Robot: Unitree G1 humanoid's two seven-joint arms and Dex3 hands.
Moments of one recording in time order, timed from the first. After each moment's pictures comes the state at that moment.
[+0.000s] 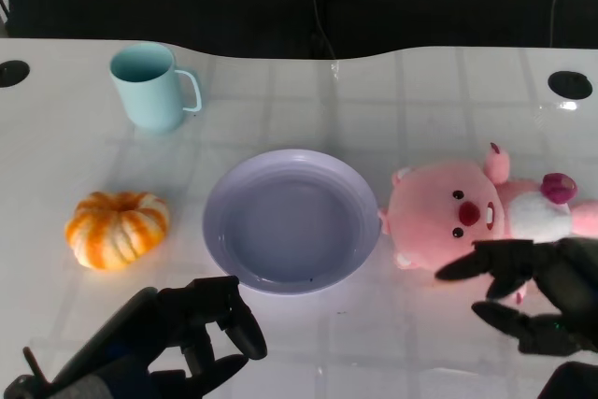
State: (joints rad) left arm 0.27 0.34 -0.14 -0.45 0.16 0.06 -0.34; right arm 0.13 -0.37 0.09 -0.21 -0.51 -0.24 0.07
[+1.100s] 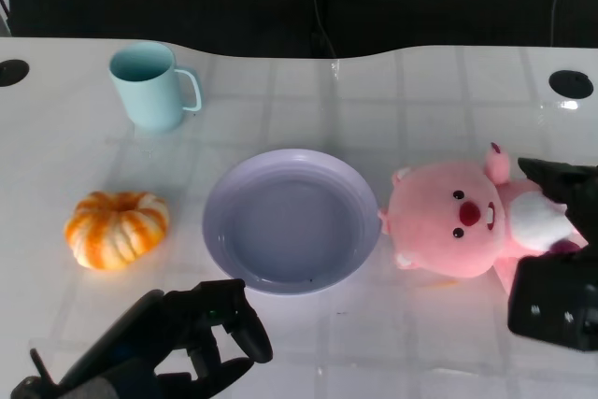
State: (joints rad) left arm 0.27 0.34 -0.15 -0.45 0.17 0.07 -0.34; right arm -0.17 -0.45 0.17 0.01 -0.82 0.16 0.19
